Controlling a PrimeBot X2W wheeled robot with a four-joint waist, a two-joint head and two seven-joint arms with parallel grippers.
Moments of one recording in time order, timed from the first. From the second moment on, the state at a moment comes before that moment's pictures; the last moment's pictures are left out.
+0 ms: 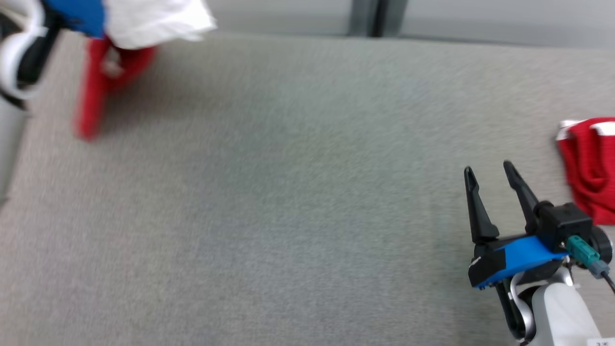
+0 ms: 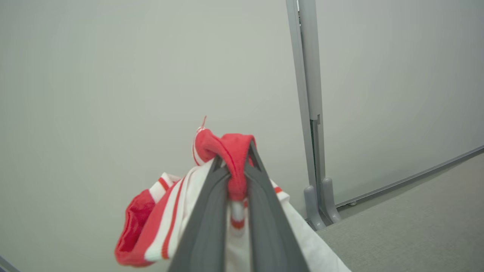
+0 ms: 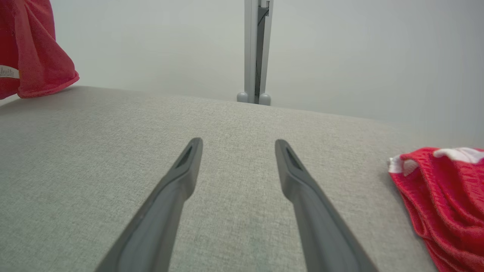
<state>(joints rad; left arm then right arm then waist) -1.20 0.55 -0.63 0.47 -0.66 -0.13 0.11 -0.24 -0.05 -0.04 0.15 0.03 0.13 -0.11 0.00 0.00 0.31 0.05</state>
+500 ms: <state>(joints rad) -1.00 0.39 -0.61 0.30 -0.79 0.02 0.10 -0.19 -0.05 -0.10 0.27 0.08 0.13 -0.18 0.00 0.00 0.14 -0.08</state>
